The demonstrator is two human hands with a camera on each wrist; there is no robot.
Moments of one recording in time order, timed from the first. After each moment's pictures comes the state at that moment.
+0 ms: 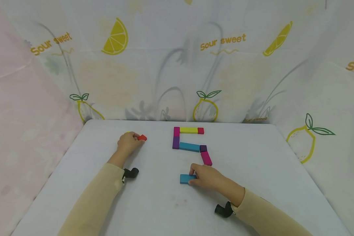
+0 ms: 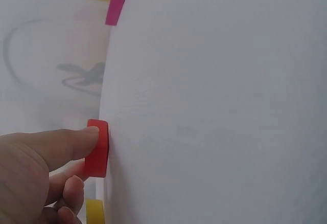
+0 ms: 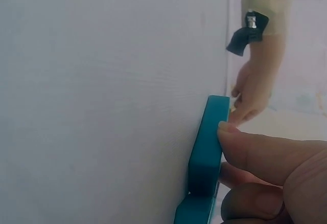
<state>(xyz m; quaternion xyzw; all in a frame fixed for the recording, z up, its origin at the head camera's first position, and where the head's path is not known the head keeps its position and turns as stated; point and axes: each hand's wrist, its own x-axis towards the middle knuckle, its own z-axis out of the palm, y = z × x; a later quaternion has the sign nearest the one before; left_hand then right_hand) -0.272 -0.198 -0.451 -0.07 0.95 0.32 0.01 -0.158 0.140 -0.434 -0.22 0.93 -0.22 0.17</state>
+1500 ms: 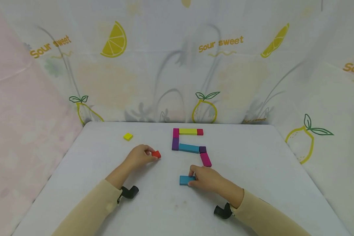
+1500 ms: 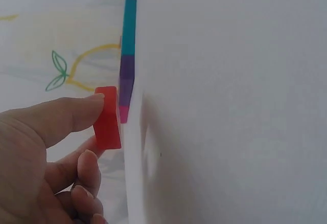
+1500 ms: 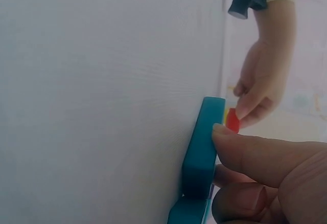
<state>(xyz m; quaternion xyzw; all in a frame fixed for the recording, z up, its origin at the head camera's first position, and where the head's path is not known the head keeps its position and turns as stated) -0.224 -0.158 -0.443 0.03 0.93 0.36 0.11 -0.156 0.139 -0.431 -0.22 0.93 -0.22 0.18</state>
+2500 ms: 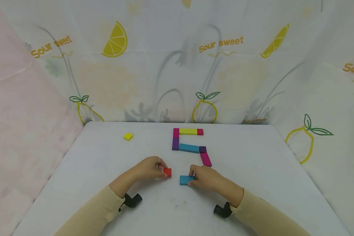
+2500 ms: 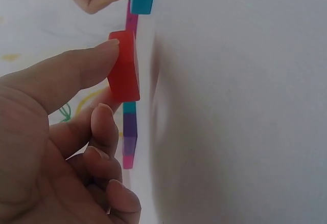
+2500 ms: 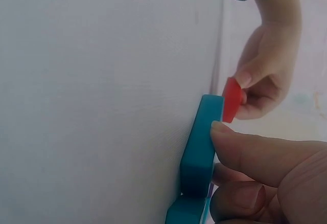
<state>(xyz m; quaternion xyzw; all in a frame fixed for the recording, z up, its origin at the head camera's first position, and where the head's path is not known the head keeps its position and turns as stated) -0.189 -0.128 -0.444 0.15 0.90 0.36 0.19 -0.159 0.139 -0.431 -0.22 0.94 -0.21 0.18</state>
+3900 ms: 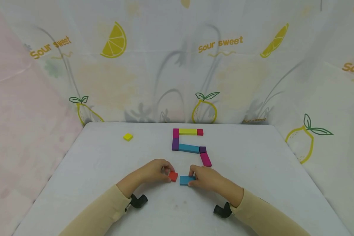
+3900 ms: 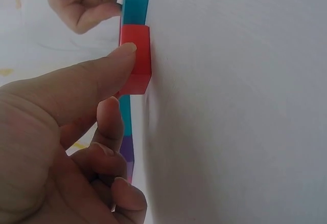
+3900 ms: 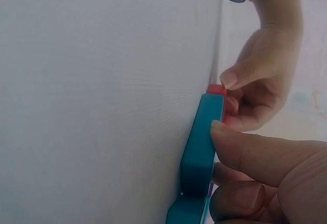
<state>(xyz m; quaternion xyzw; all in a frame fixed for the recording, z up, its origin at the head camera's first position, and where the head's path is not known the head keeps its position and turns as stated) -0.186 -0.109 -0.443 0.20 0.89 0.34 0.21 -0.159 0.137 -0.429 -0.20 0.94 -0.22 0.19</state>
